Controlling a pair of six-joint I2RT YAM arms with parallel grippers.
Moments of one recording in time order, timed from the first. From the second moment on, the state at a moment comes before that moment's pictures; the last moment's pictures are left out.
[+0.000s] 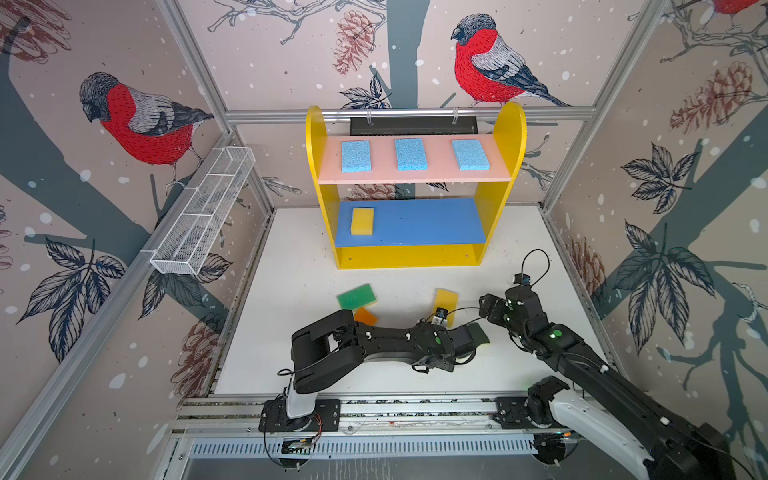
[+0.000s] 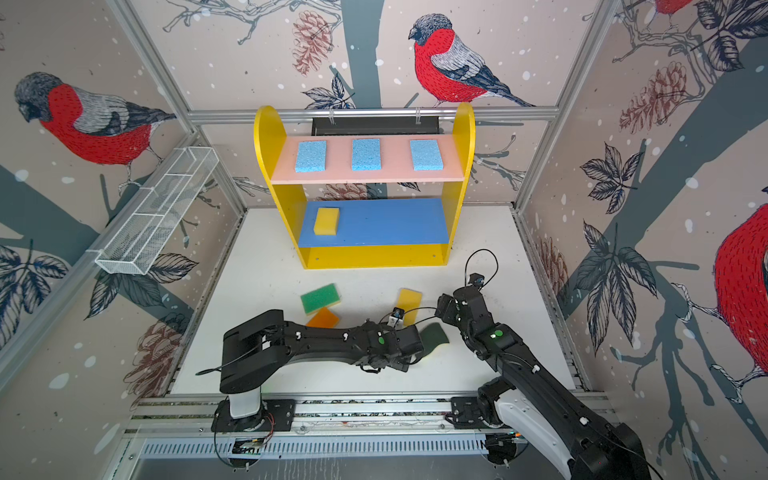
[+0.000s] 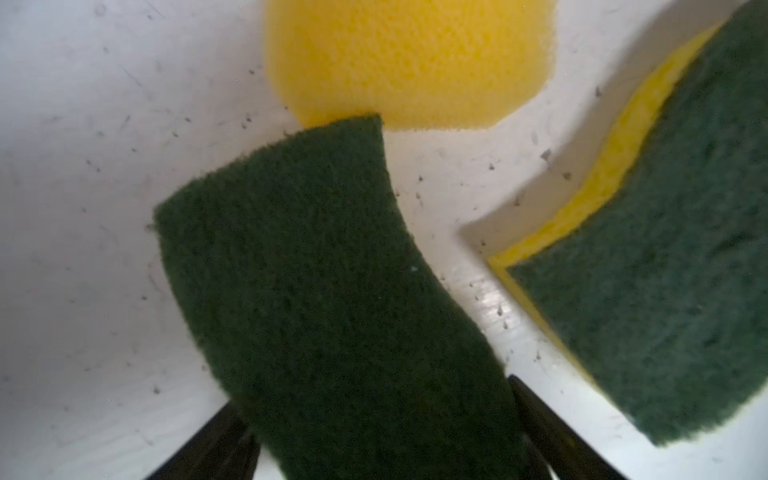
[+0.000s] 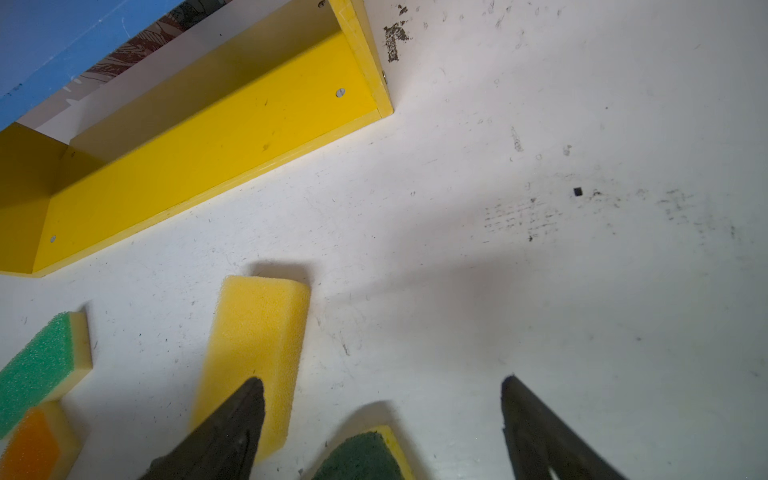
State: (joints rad) left arm -1.28 1.89 1.17 -0.59 -0.27 -0.92; right arm 0.49 0.82 0.45 -0.38 0.20 0.64
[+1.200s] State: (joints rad) left arm -1.26 1.78 1.02 -0.55 -0.29 -0.92; right arm 0.48 0.86 0.44 -0.35 0.17 0.63
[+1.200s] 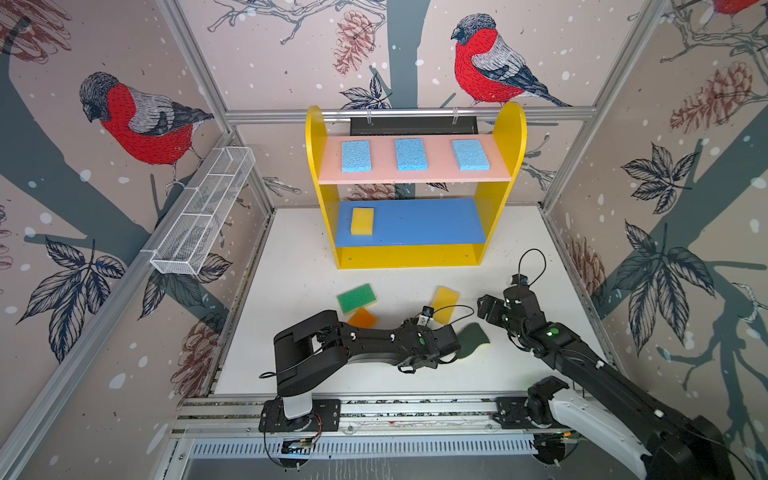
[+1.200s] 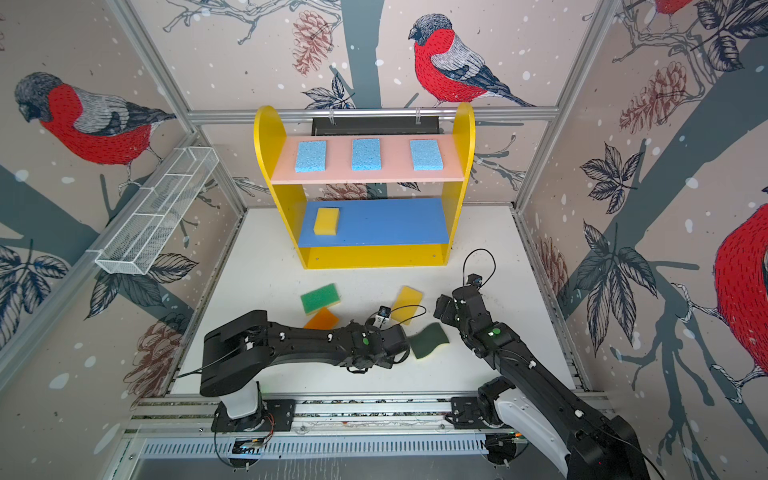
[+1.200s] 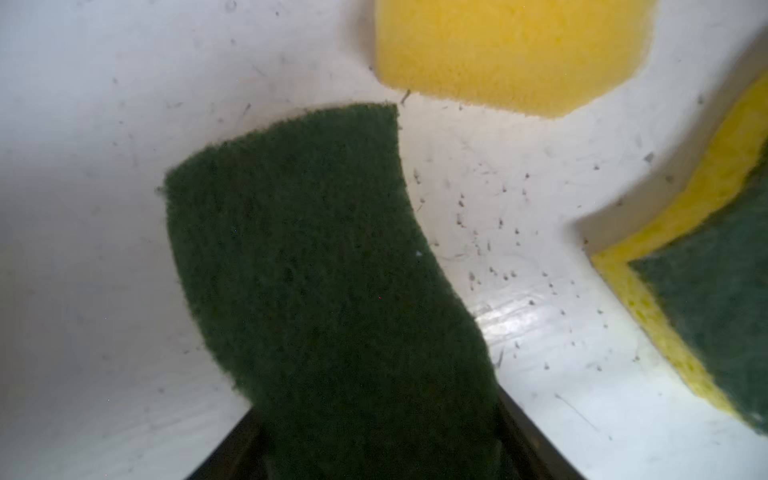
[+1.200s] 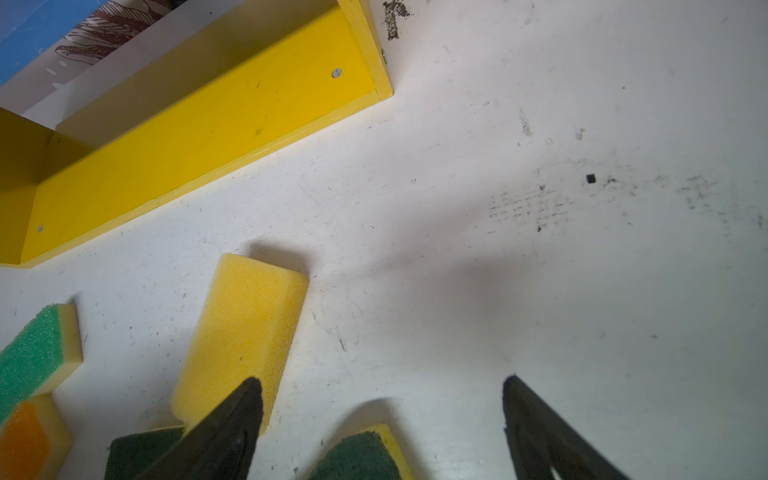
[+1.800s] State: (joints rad) left arm -1.17 1.69 1.15 -0.72 -0.37 -0.77; right arm 0.48 0.95 0.50 -0.32 0.13 0.58
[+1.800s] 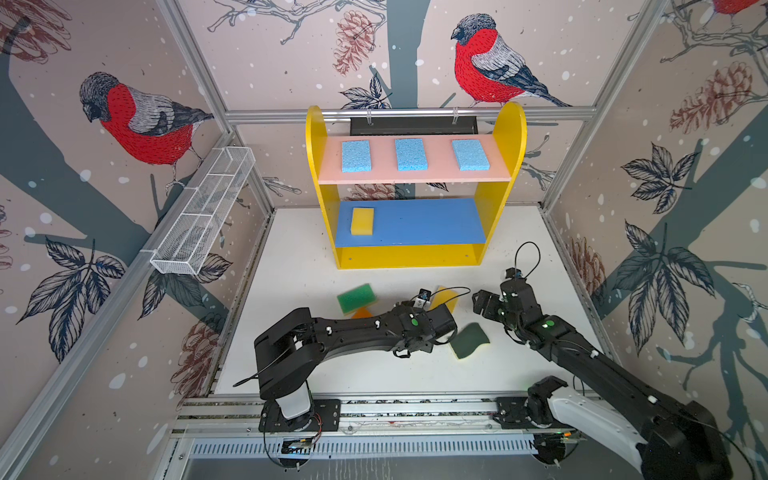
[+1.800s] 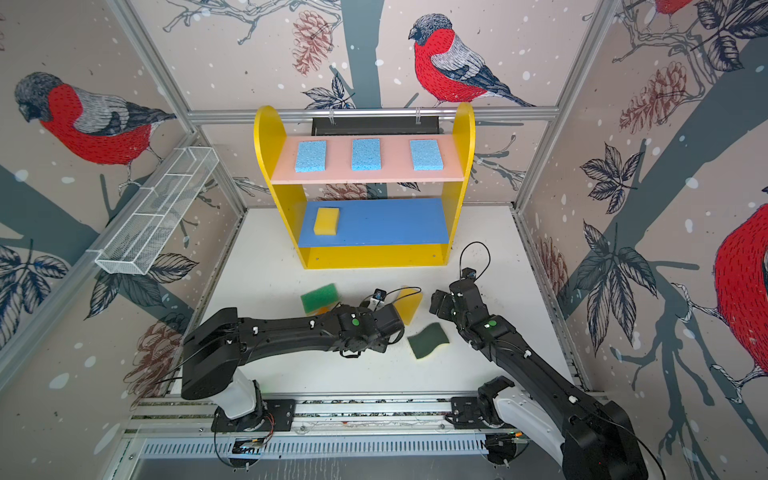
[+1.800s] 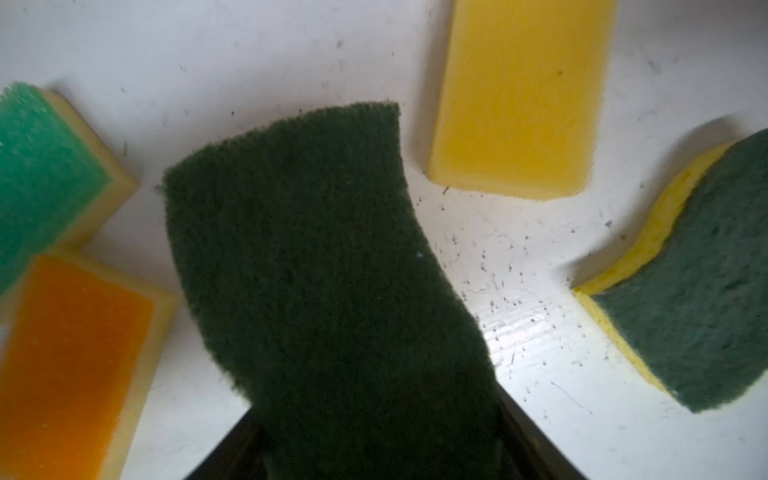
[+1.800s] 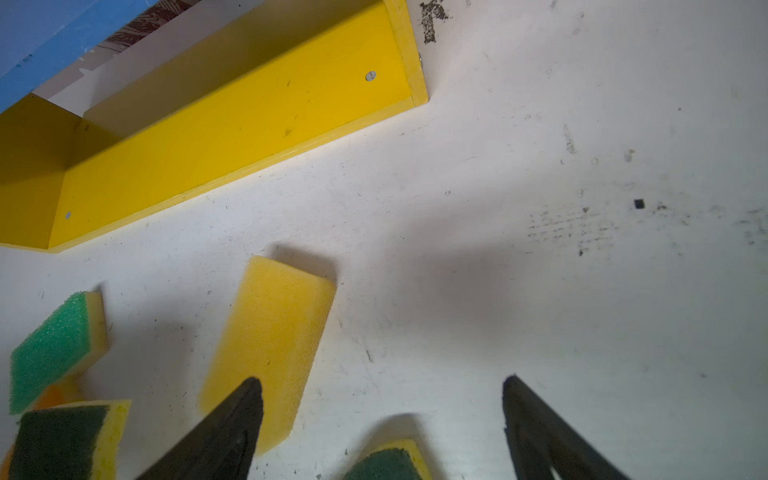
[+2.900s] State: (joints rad) left arm -0.85 1.73 1.47 -0.65 -0.34 -0.42; right arm 0.48 1.04 0.64 -0.31 0.12 0.50
